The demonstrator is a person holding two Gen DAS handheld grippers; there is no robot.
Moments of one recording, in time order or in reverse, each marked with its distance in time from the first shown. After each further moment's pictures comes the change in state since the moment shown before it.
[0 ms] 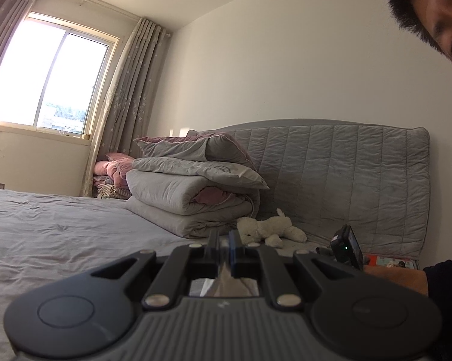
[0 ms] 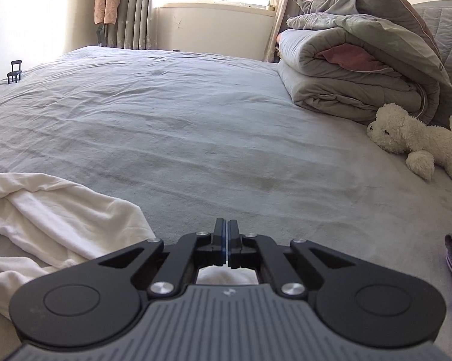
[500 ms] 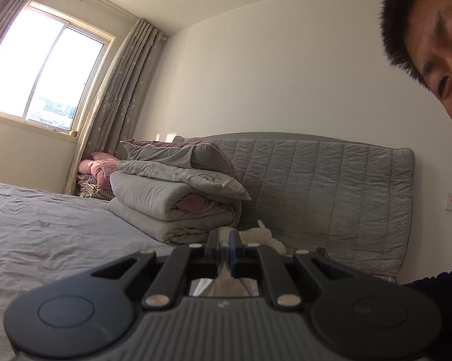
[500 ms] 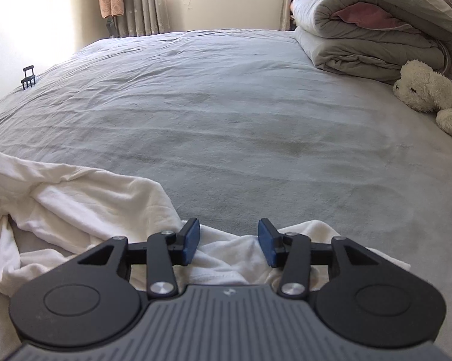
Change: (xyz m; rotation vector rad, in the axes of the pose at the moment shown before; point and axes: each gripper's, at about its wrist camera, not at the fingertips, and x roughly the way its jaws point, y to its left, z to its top) left arm 0.001 0.003 -0.001 -0.061 -0.034 -0.068; right arm 0.006 0.000 -0.009 0.034 0.081 0.138
